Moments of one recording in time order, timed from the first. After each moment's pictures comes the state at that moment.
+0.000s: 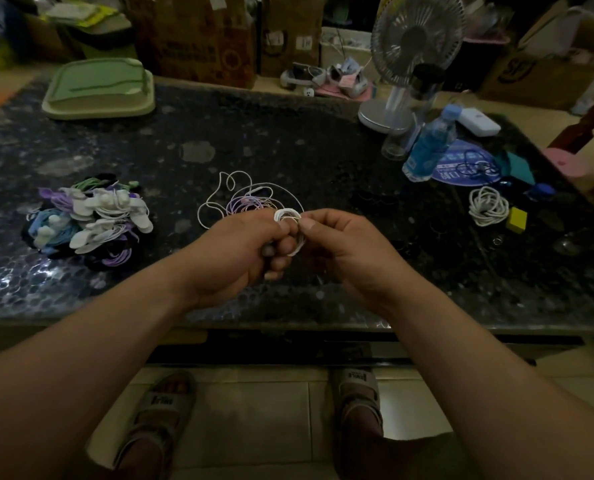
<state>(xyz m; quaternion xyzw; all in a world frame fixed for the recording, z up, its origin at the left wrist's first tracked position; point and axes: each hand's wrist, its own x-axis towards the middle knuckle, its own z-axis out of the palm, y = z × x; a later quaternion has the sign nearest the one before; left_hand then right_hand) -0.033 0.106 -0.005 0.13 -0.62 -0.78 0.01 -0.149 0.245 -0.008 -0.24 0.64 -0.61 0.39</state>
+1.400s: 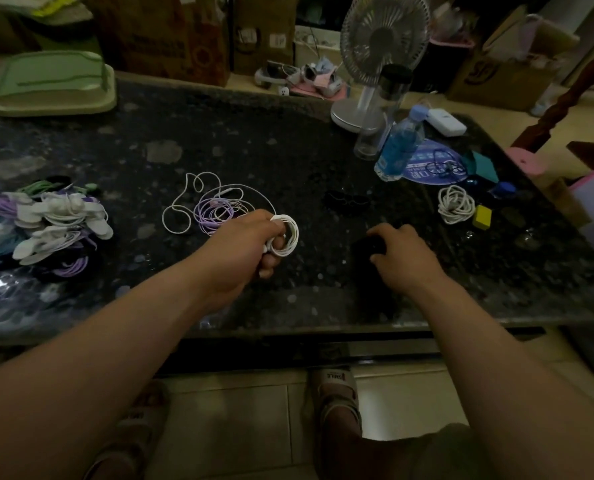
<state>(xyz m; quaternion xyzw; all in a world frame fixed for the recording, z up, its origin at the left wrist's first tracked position) -0.077 0.126 -0.024 0.25 -0.61 -0.75 0.06 -0.264 0.321 -0.058 -0.25 0.96 -0.09 0.11</state>
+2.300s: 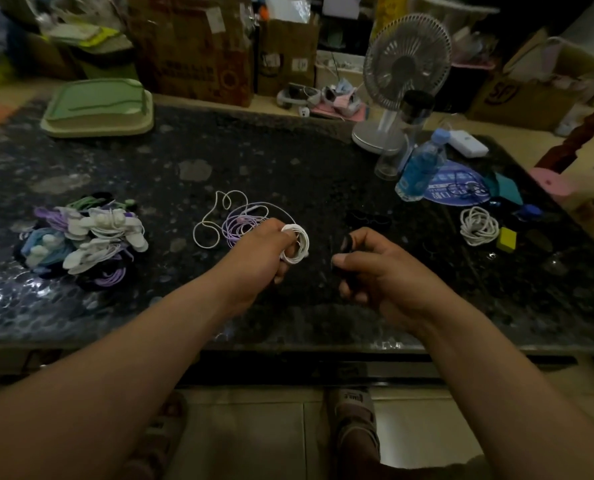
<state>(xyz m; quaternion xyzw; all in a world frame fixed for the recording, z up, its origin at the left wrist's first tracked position) -0.074 0.110 -0.023 0.27 -0.68 -0.67 0.09 -0.175 0.280 0.009 -0.15 0.67 -0.60 0.42</state>
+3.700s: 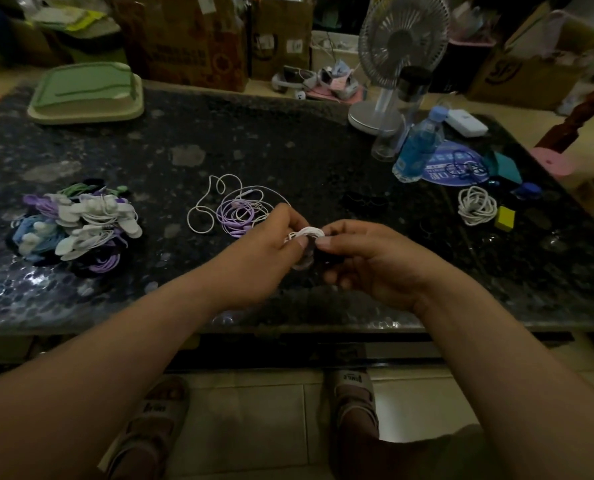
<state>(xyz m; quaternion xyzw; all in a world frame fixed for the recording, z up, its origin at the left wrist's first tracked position) -0.049 0.124 -0.010 0.12 -0.86 -0.49 0.06 -0.174 0.279 0.015 -0.20 0.66 -0.53 0.49</state>
